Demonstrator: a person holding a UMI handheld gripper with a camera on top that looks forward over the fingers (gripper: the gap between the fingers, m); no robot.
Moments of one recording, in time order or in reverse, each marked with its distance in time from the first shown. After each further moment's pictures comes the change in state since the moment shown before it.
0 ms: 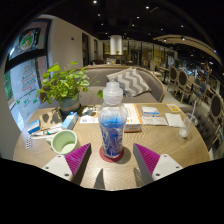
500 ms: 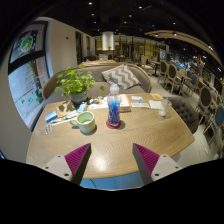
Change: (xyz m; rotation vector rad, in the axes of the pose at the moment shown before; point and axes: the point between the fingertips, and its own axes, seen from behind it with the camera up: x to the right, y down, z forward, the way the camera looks) arm -0.033 0.054 -0.230 -0.074 0.073 0.055
